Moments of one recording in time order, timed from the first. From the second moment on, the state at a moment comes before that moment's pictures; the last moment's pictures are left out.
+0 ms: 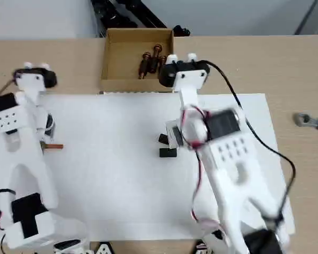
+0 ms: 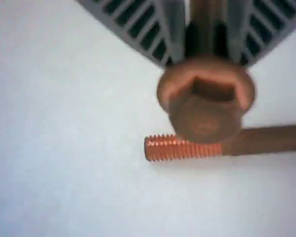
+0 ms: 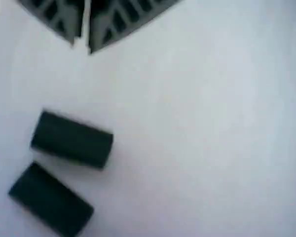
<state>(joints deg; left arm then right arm) -25.8 0.2 2.9 89.8 -14.5 -25.2 -16.3 2.4 93.5 -10.4</state>
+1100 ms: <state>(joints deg) -25.8 -76.8 17.2 90.0 5.1 -25.3 17.7 -14.4 93.1 42.5</state>
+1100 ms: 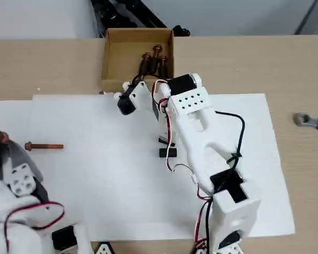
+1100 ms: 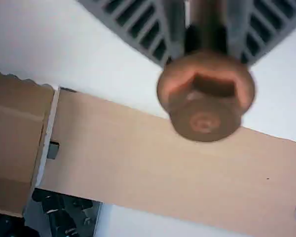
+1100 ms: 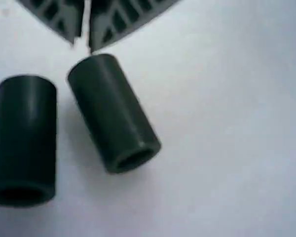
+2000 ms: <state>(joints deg) -25.7 -83.0 19.7 89.8 5.1 -25.4 25.3 -14.4 88.1 47.3</state>
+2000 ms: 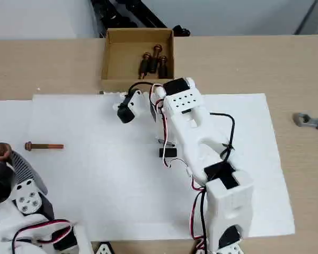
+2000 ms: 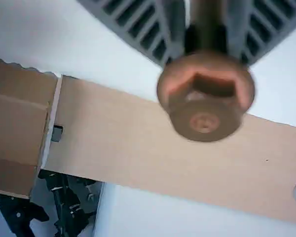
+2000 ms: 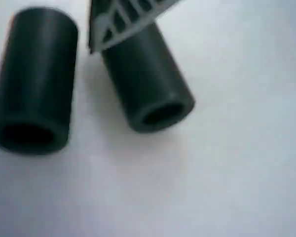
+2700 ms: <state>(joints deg) -25.7 -83.0 19.7 89.8 5.1 -25.5 33.5 -16.6 85.7 45.9</state>
